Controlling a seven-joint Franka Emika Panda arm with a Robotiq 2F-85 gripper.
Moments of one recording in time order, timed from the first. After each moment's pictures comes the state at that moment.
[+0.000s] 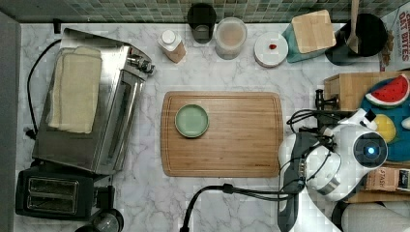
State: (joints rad) arm -0.29 0.25 -0.28 -2.22 0.07 1.03 -1.35
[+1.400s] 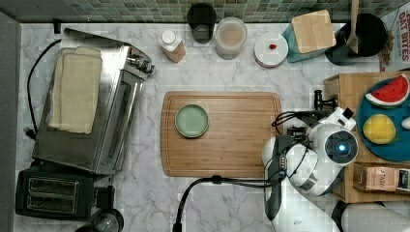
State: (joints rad) arm -0.25 0.33 -0.27 -2.28 0.02 1.19 -1.34
